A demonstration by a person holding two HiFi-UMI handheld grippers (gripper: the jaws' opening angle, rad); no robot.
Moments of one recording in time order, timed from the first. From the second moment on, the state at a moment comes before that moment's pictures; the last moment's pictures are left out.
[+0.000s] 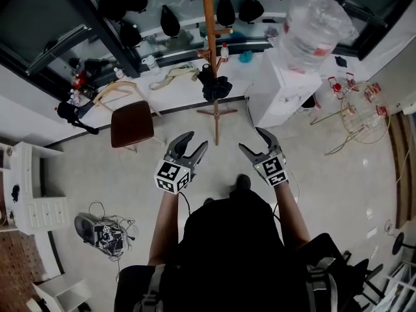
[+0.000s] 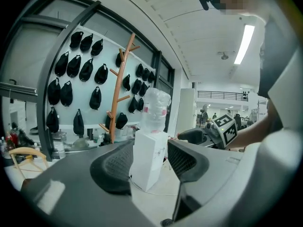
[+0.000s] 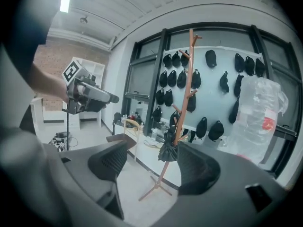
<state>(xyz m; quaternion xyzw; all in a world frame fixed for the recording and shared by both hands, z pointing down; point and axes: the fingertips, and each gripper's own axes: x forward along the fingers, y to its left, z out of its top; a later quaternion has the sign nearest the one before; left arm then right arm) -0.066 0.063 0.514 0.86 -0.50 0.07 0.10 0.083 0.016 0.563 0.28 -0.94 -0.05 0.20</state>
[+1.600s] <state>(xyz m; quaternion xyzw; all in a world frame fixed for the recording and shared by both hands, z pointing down) 0.010 -0.032 0.523 0.79 -0.59 0.07 0.13 0.134 -0.098 0.584 0.16 -0.96 -0.05 0.21</state>
